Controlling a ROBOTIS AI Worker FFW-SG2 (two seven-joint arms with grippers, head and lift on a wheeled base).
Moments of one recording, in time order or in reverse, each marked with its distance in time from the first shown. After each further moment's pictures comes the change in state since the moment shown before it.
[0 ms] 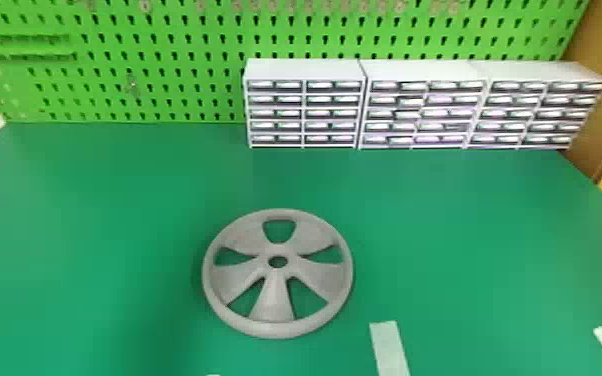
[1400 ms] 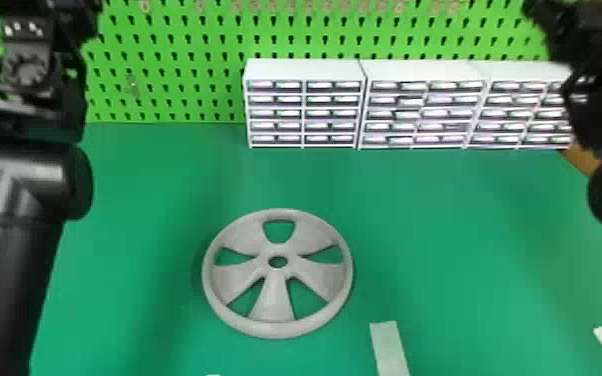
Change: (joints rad) left arm 0.591 -0.077 0.188 -0.001 0.138 0.223 -0.094; right arm 0.722 0.054 -0.233 -0.110 -0.128 0.129 0.023
